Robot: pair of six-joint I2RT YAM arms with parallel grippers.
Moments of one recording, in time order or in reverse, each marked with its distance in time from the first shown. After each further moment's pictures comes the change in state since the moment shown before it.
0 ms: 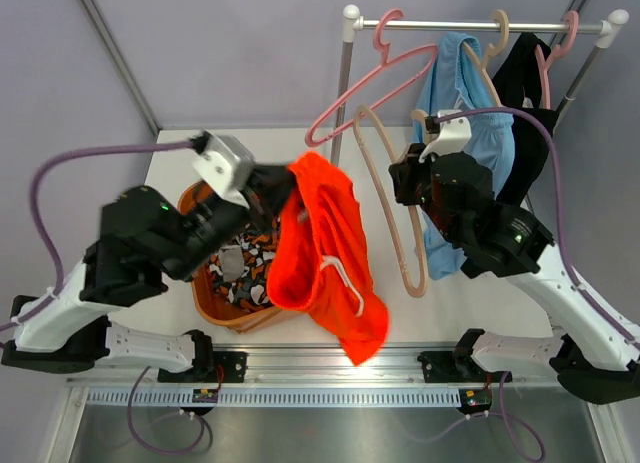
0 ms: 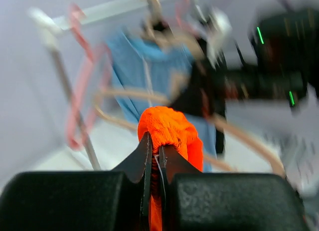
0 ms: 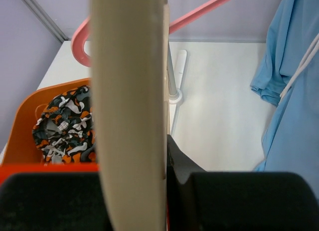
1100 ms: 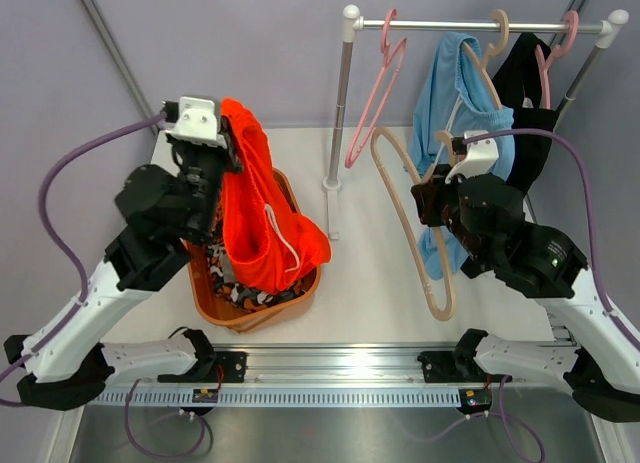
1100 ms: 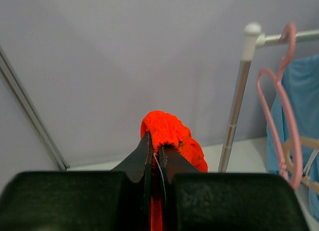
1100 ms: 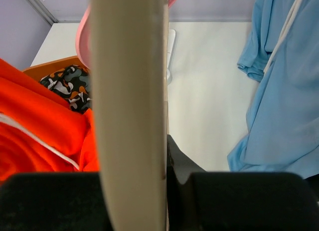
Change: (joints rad) left arm 0.408 -0.016 -0.125 0.378 -0.276 0.281; right arm 0.000 -0.154 -0.063 -0.150 -0.016 0.035
